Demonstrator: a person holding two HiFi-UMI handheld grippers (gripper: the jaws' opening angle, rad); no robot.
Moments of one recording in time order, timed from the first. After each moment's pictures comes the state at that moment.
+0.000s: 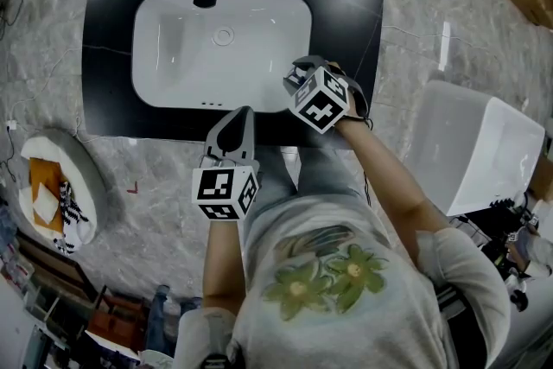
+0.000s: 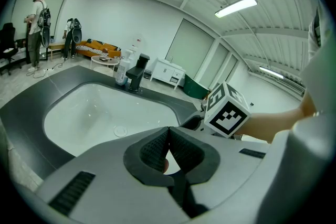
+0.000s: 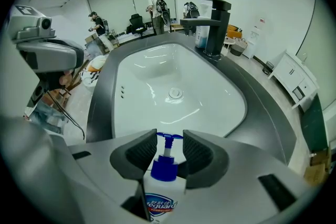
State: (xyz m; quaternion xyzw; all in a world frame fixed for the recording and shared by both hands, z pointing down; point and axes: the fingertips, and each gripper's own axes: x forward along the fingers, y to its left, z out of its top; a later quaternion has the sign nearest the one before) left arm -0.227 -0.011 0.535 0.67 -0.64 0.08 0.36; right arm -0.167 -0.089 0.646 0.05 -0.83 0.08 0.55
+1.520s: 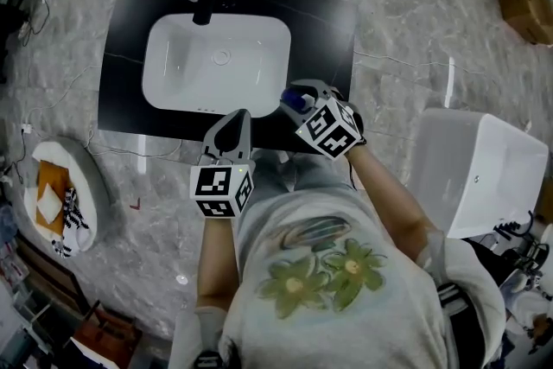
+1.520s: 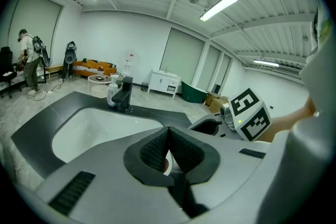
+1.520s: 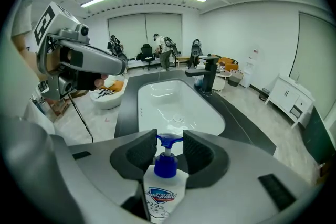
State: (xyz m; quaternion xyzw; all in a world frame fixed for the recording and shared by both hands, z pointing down) left arm -0.164 -0.001 0.447 0.69 -0.66 0.09 0.28; right arm -0.107 -0.058 0.531 0.06 -0.92 0.03 0.40
